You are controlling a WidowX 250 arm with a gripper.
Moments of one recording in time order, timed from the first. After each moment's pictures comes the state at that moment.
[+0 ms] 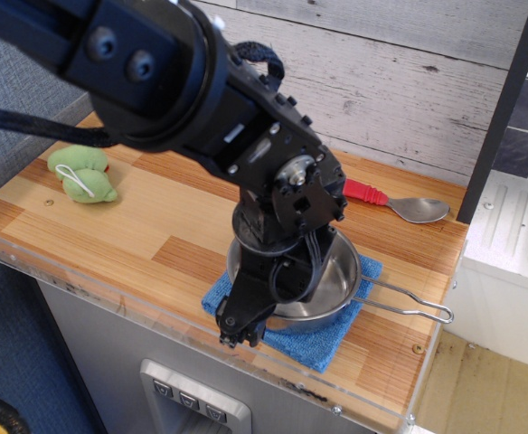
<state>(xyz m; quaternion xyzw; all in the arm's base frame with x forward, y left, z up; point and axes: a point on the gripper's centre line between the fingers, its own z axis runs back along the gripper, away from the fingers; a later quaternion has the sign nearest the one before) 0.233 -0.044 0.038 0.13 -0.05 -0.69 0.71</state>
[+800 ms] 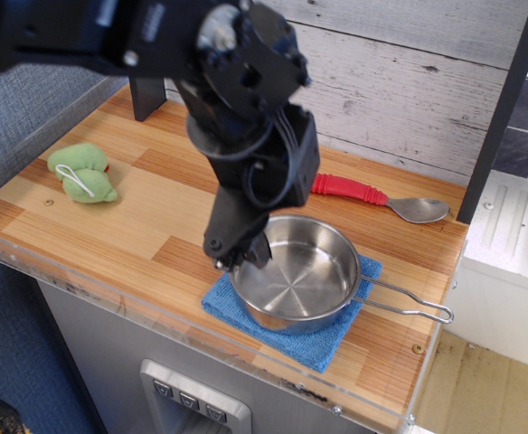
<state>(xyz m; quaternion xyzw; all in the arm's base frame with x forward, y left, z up) 0.238 -0.039 0.114 0.16 -0.18 -0.65 0.72</state>
